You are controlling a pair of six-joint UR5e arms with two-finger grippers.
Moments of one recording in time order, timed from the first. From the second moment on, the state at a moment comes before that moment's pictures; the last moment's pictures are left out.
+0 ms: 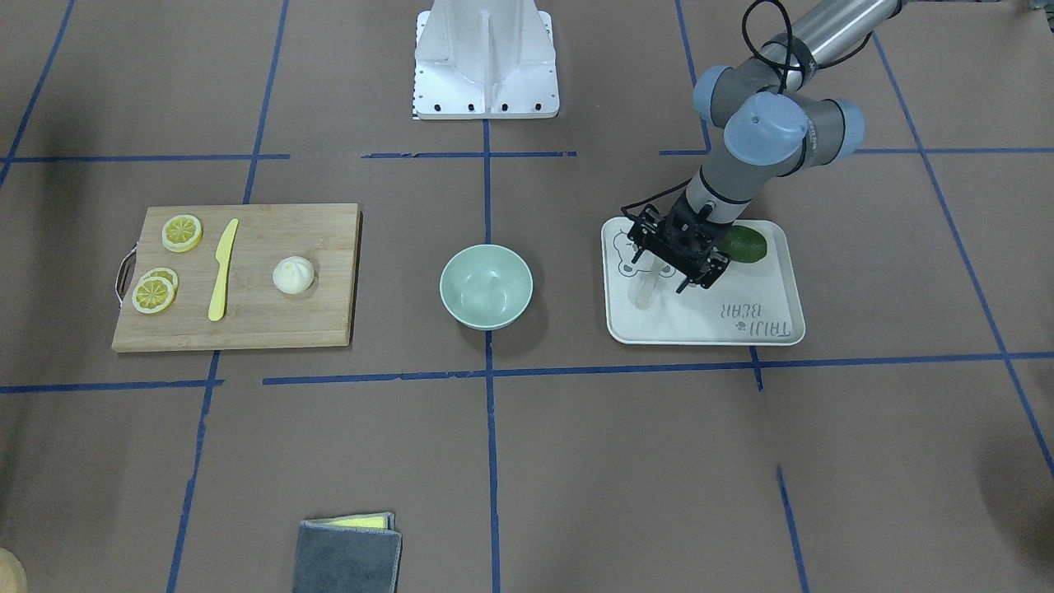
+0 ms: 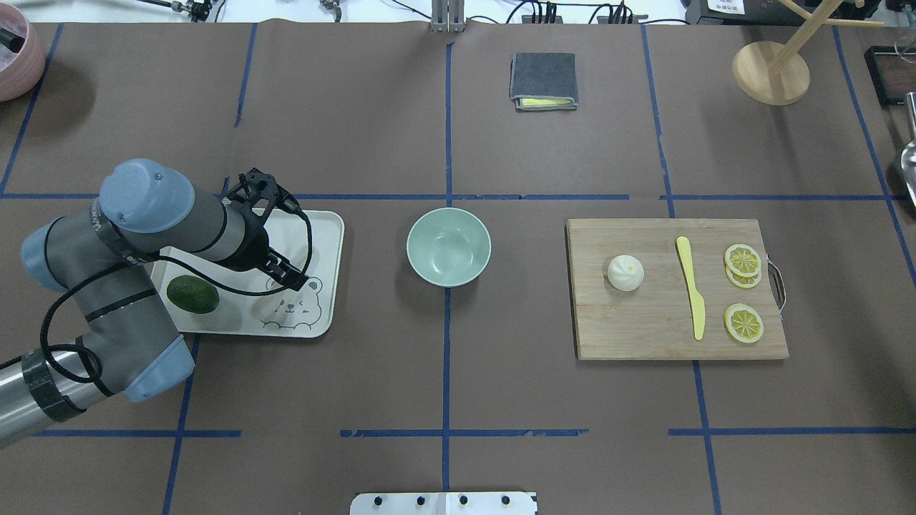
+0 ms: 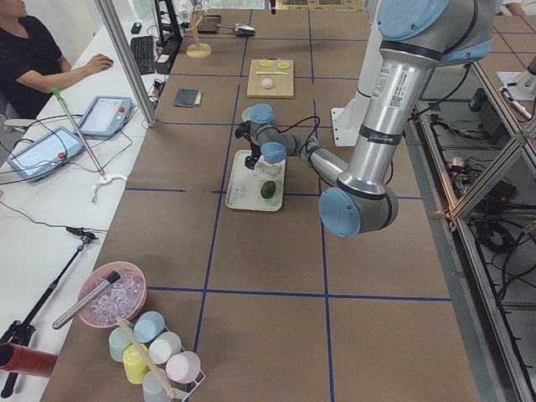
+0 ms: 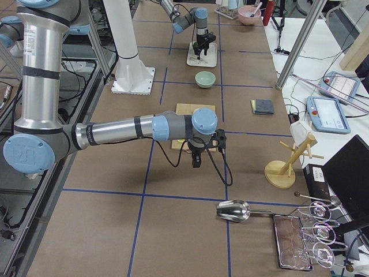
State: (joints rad) left arm -0.65 -1.92 -1.64 -2.07 -1.99 -0.52; right arm 1.43 -1.69 1.88 -1.68 2.53 0.05
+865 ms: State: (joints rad) left arm -0.64 -1.91 -1.63 -2.07 -1.99 -0.53; right arm 1.43 -1.69 1.88 -1.68 2.53 0.05
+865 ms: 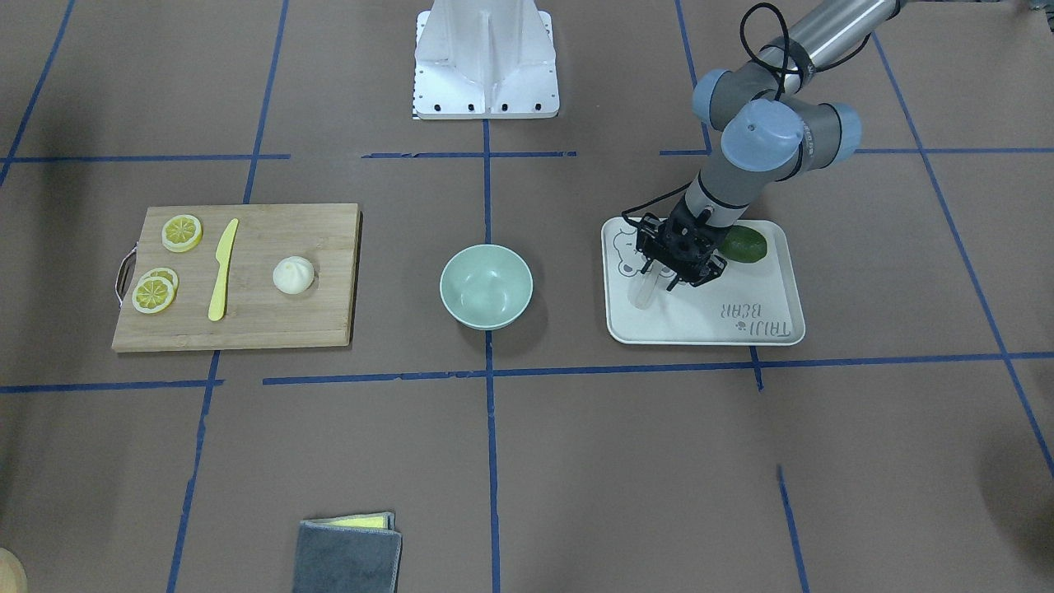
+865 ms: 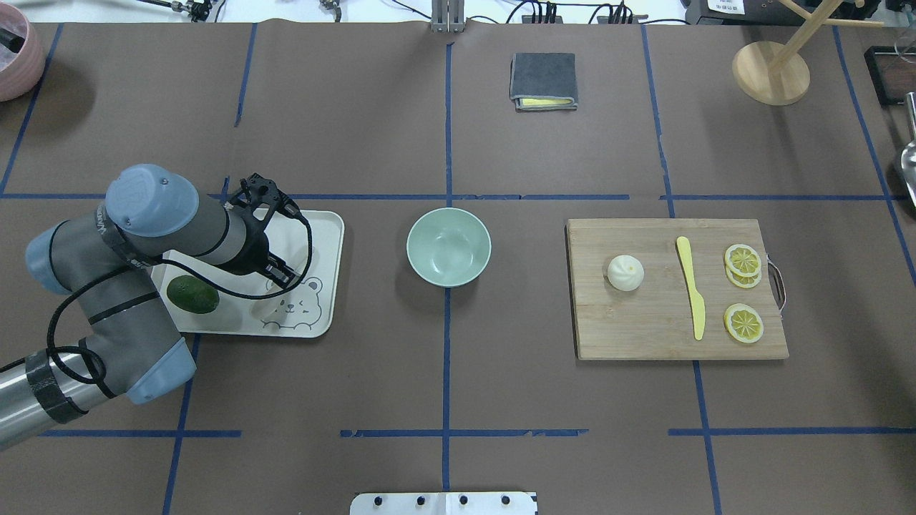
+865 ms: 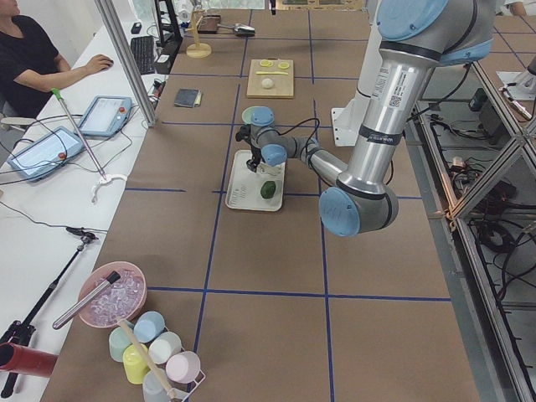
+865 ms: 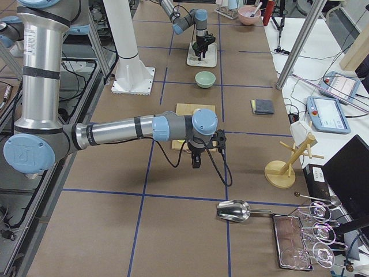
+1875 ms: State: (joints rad) left arm -0.62 -2.22 -1.57 -2.07 -1.98 -0.74; right arm 1.43 -1.69 1.88 -1.68 2.53 0.05
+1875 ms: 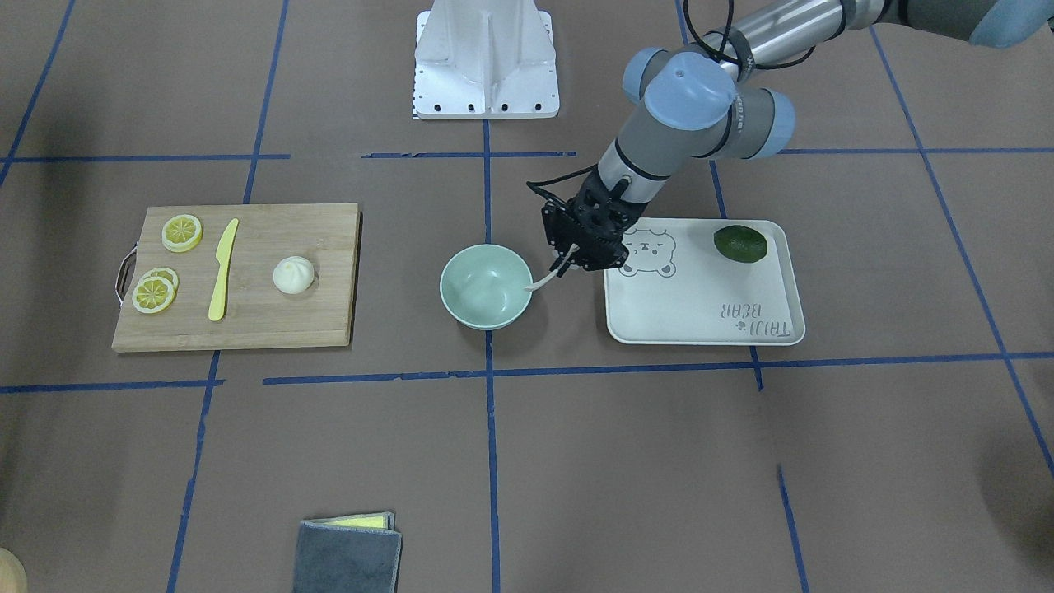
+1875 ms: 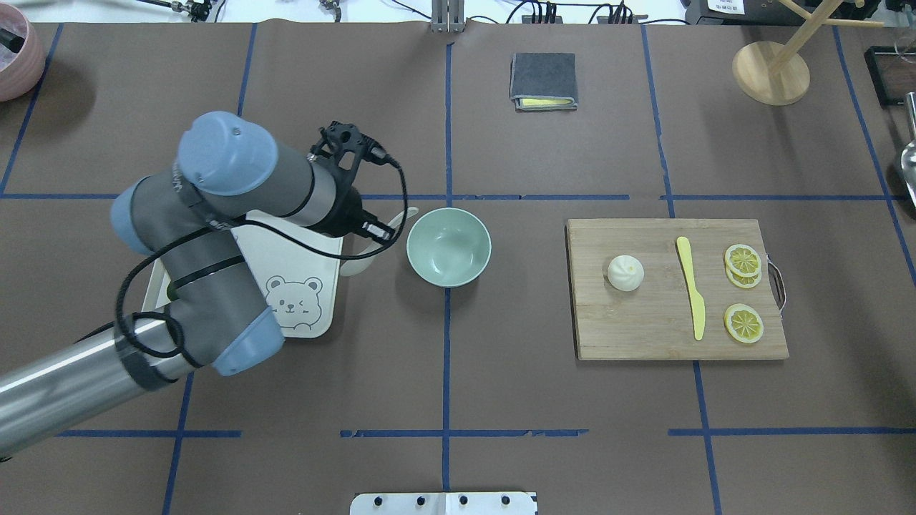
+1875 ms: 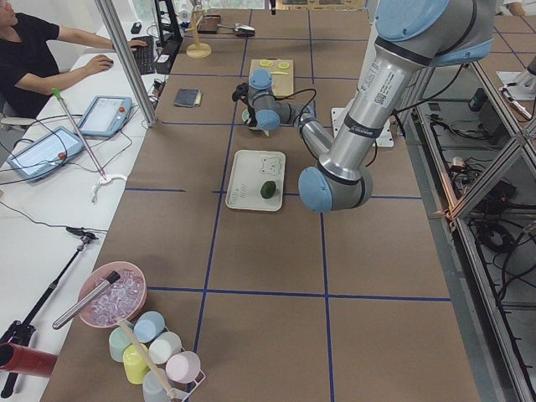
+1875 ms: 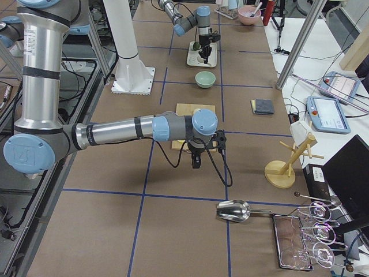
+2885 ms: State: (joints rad) left arm -0.52 -2.30 -1.47 -2.20 -1.69 -0.86; right arm 1.40 -1.64 1.89 -1.68 2.58 0.07
